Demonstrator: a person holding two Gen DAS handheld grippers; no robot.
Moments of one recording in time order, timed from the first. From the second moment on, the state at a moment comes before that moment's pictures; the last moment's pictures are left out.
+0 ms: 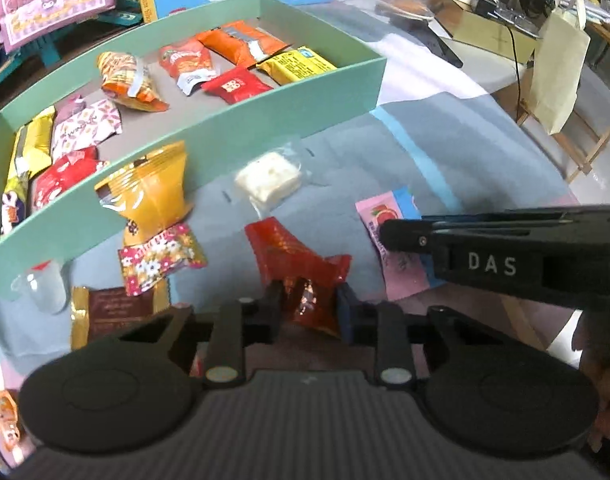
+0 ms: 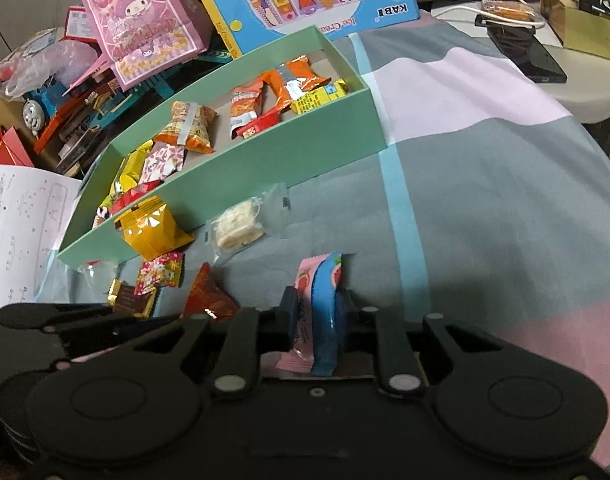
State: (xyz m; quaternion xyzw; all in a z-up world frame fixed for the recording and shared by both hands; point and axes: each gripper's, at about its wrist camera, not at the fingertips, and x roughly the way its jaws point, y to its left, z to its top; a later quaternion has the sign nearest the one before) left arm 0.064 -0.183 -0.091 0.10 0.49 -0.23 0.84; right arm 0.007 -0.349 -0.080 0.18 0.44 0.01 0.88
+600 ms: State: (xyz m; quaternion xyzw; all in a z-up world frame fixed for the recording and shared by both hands) left arm 0.072 -0.136 -0.040 0.01 0.45 -0.24 0.86; right arm 0.006 -0.350 -0.038 0.22 0.42 0.02 0.88
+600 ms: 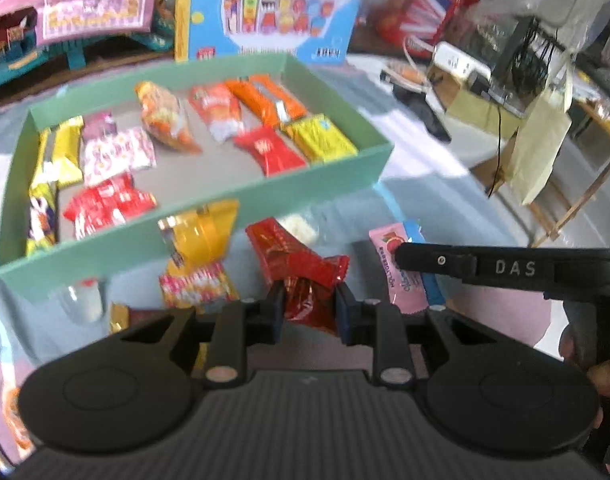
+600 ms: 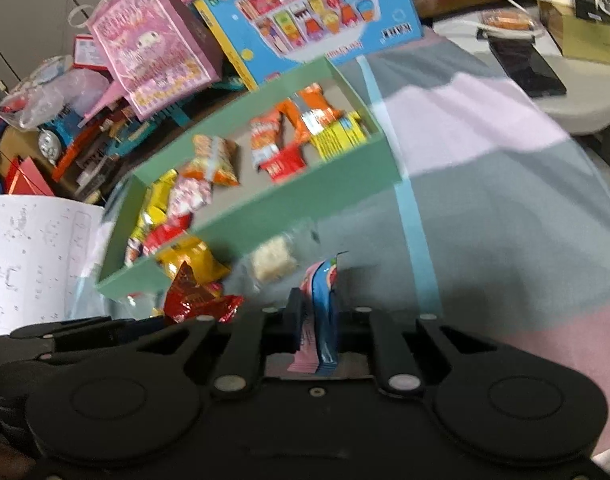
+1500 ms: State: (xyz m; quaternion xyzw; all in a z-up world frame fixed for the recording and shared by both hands) left arm 0.204 -0.108 -0.046 -0.04 0.43 -0.16 0.89; right arm 0.175 -0.311 -0.007 0.17 0.41 0.06 0.89
